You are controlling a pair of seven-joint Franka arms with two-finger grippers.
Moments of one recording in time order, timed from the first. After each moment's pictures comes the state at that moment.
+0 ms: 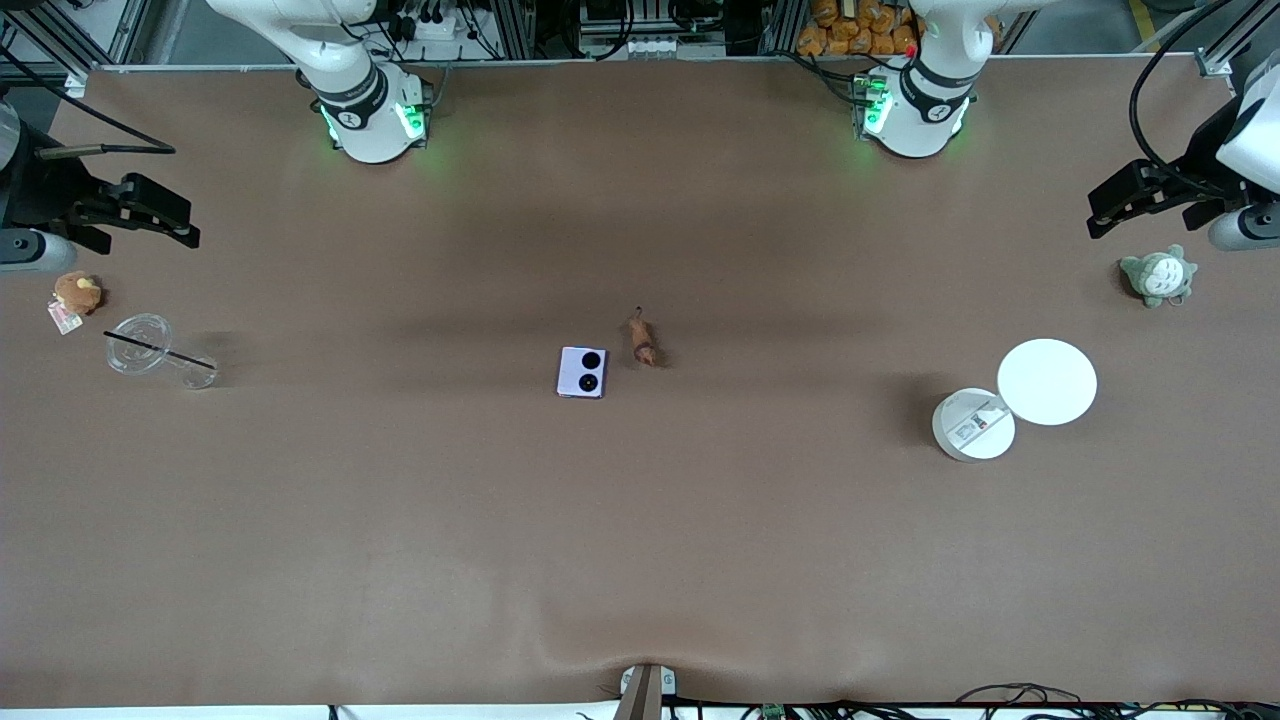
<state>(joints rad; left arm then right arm) 0.11 -0.05 -0.20 -1.55 0.04 1.47 -0.15 -0.06 0.01 0.11 -1.49 0.03 1.40 0.00</state>
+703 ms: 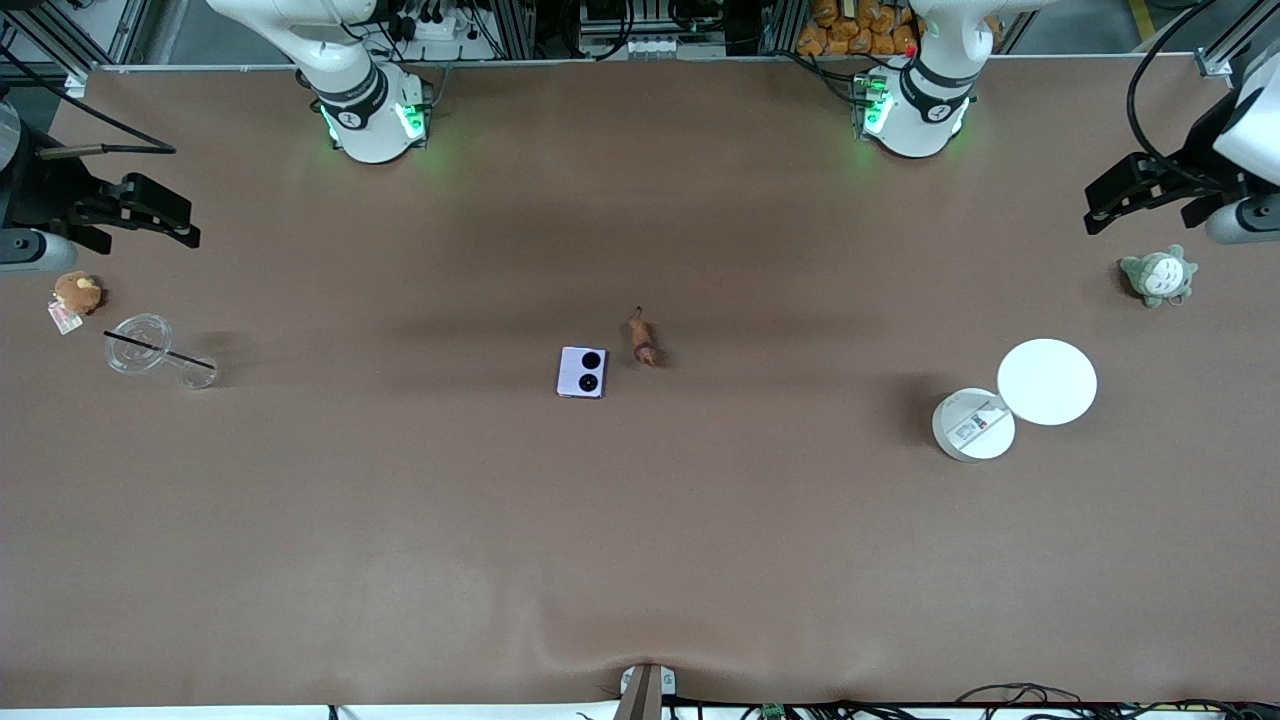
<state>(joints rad) 0.10 -0.04 -0.22 -1.53 0.03 1.47 -0.15 -0.06 0.01 0.11 -1.49 0.03 1.40 0.00</state>
